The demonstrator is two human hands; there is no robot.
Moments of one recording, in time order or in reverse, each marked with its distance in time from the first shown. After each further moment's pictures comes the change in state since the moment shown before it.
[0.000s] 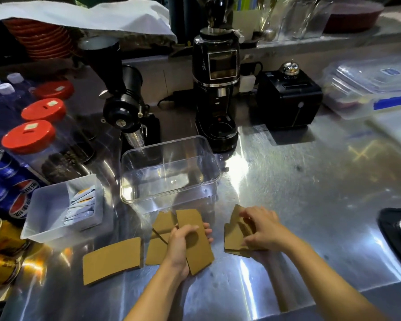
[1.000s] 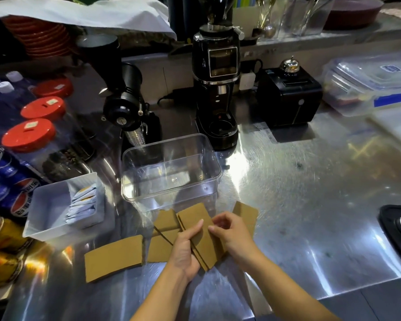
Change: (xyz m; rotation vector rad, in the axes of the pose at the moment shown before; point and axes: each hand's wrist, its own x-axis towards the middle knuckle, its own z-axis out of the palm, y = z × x) left_hand -0.007 -0.005 0.007 -0.232 -0.099 -0.159; right_hand -0.004 -0.084 0.046 1.011 0.216 0.137
